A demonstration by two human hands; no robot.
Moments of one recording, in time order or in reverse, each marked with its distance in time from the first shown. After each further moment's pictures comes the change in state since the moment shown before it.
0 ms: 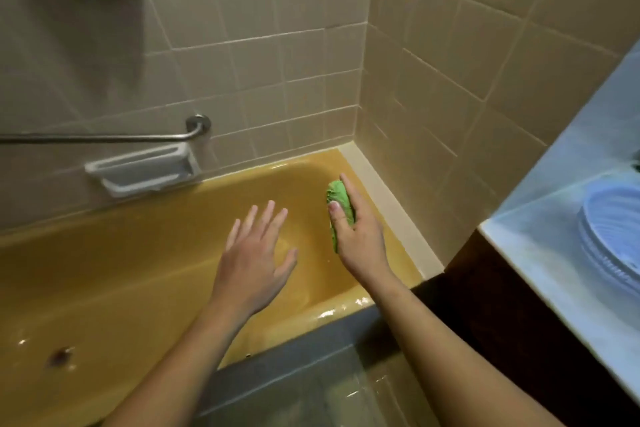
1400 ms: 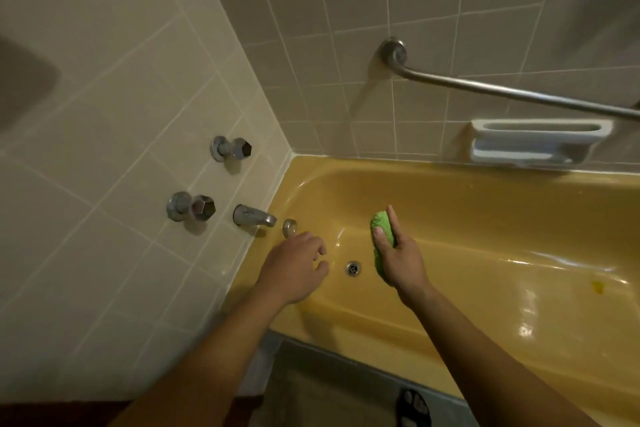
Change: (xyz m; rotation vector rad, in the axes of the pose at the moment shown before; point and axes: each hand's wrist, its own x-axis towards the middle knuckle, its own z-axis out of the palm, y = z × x) left_hand -0.298 -0.591 -0.226 0.048 -0.201 -0.717; right_hand -0.176 -0.213 0.670 0.270 -0.733 0.264
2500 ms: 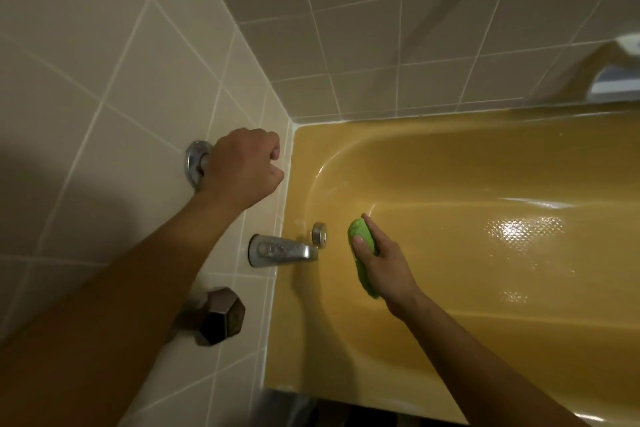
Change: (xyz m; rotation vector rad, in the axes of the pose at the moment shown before) left_hand 0.327 -0.280 -0.082 0.227 0.299 0.331; right_hand 0.195 0.070 0.264 0.058 0.001 0.272
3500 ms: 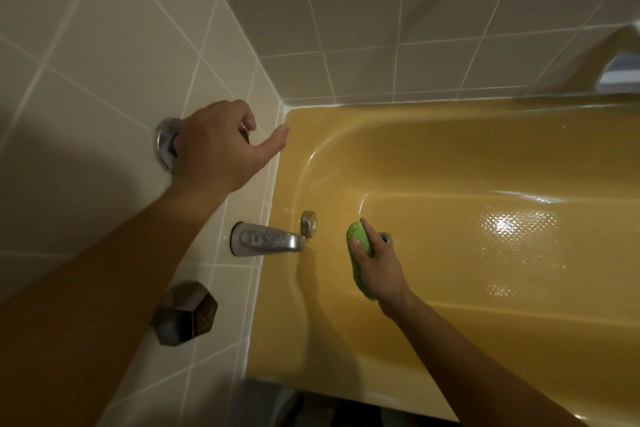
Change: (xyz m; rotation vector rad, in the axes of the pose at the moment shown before) left_hand -0.001 0.011 0.011 -0.095 0.225 -0.185; right_hand 0.011 0.038 -0.006 -0.063 0.024 0.079
